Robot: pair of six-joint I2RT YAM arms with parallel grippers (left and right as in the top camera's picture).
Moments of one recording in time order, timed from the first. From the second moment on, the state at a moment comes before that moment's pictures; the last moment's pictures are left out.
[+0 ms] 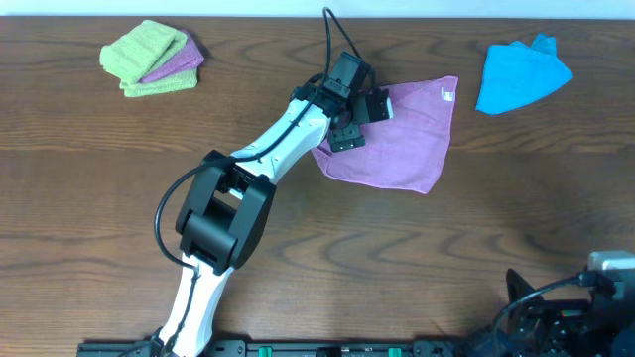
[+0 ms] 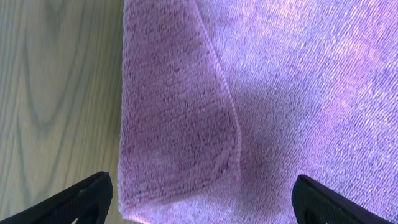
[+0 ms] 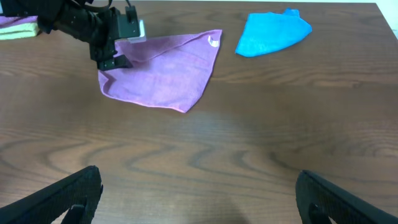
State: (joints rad) left arm -0.57 2.26 1.79 -0.56 0.04 0.83; right arm 0.54 0.50 1.35 -1.50 0.38 0.35
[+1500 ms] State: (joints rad) left arm -0.55 2.35 1.78 -0.45 0.08 0.86; right arm 0.54 0.50 1.35 -1.48 0.38 0.35
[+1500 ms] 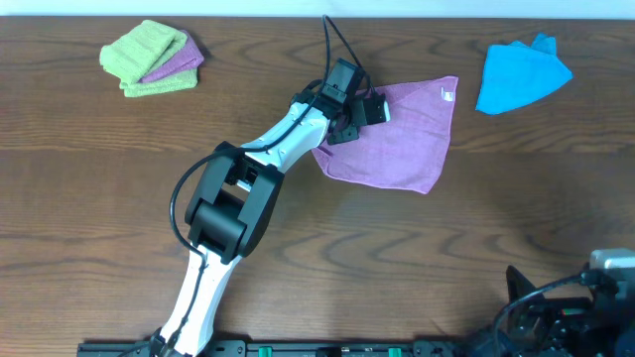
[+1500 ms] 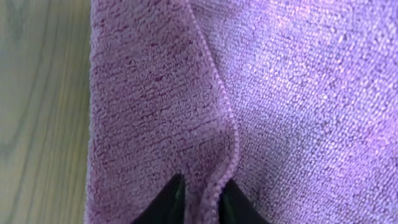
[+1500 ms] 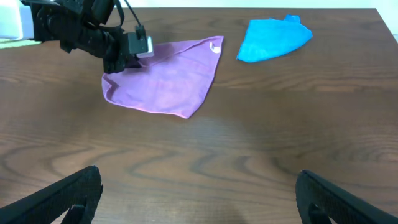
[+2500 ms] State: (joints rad) left arm -0.38 2.35 1.78 -0.10 0.05 0.71; right arm 0.54 0.58 1.35 -1.47 0.35 0.36
